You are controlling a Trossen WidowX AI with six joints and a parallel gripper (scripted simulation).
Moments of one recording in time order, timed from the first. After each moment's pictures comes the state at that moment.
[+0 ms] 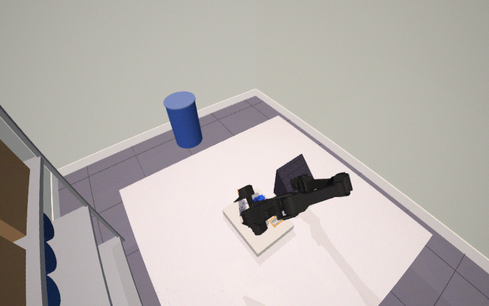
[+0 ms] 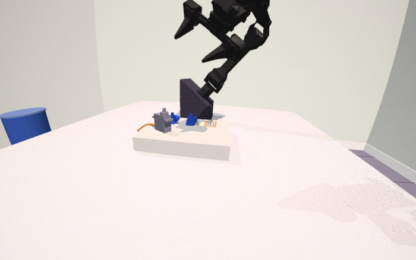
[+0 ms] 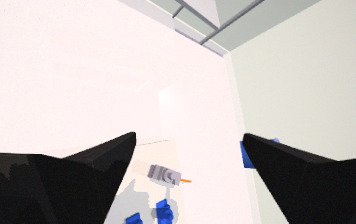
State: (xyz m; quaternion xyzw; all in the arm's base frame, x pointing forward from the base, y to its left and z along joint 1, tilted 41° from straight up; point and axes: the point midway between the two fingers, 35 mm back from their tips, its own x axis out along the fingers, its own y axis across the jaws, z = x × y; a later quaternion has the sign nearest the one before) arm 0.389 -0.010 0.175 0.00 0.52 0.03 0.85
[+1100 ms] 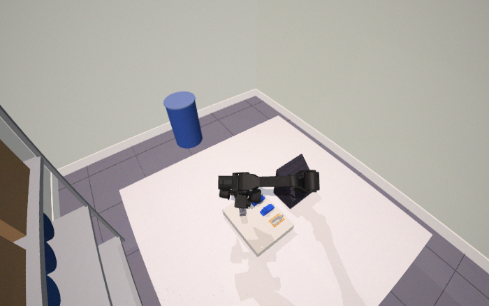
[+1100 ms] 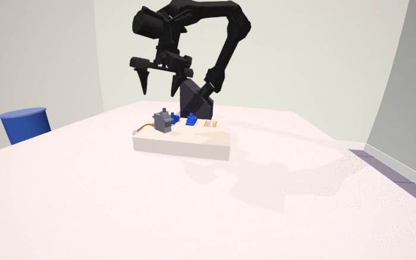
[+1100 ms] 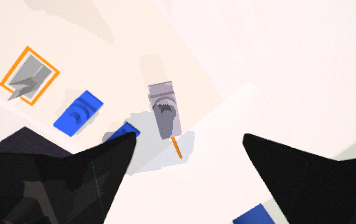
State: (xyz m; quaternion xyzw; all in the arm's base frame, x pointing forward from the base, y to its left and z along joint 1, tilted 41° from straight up) arm 0.336 -0.042 0.007 -0.17 0.52 0.50 0.67
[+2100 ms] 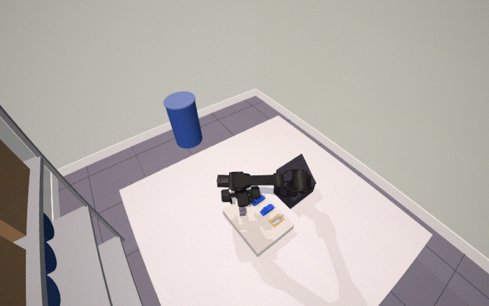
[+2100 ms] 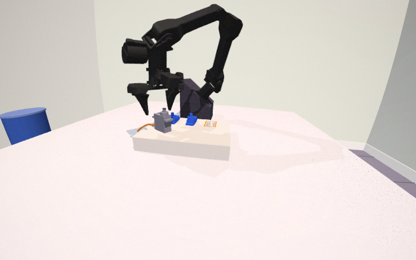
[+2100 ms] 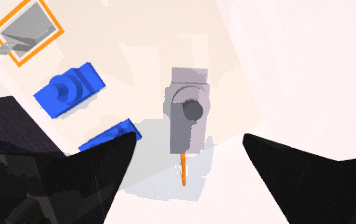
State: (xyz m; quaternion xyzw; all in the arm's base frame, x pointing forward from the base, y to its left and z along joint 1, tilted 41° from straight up) arm 0.311 -0.022 -0.052 -0.17 0.43 0.61 0.65
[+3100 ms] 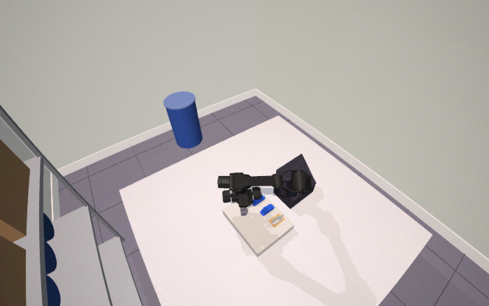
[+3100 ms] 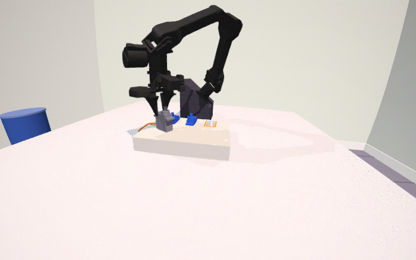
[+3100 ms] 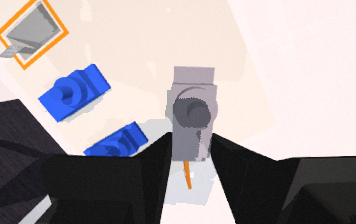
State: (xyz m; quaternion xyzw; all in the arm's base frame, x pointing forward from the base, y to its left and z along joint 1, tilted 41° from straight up) arm 0.304 -0.016 -0.056 -0.16 0.44 0.61 0.64
